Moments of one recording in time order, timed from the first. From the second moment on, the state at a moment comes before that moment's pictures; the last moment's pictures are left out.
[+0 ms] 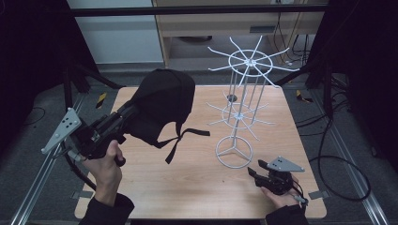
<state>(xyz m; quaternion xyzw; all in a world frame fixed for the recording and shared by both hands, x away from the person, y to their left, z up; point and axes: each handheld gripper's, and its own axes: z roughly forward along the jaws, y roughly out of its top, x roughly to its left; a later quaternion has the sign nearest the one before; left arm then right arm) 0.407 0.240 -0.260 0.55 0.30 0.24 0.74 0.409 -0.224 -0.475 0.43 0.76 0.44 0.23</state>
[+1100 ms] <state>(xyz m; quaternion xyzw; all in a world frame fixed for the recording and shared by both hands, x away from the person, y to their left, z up) 0.444 0.173 -0.242 0.59 0.28 0.20 0.73 0.410 -0.224 -0.476 0.42 0.76 0.44 0.22</state>
